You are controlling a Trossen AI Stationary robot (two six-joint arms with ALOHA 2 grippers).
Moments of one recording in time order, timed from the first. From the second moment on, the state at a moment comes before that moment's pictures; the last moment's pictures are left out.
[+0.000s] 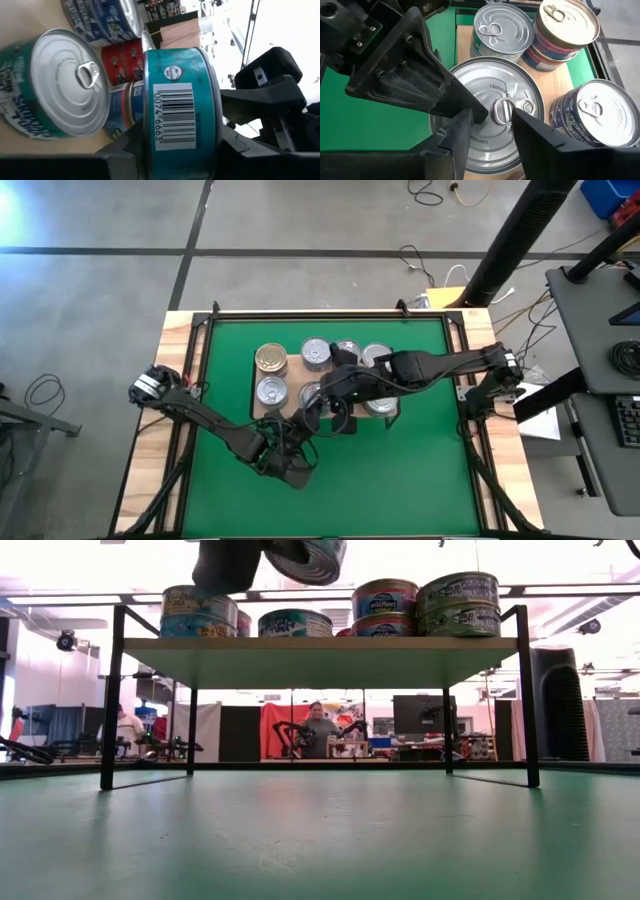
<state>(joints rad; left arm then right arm) -0.50 1.80 1.33 -0.15 -1.45 -2.03 0.17 1.80 1.89 -0.92 0.20 0.07</state>
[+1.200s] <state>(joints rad) -0.40 1.80 1.60 -0.97 -0.99 -2.32 0.15 1.80 1.82 -0.93 0.18 0.02</state>
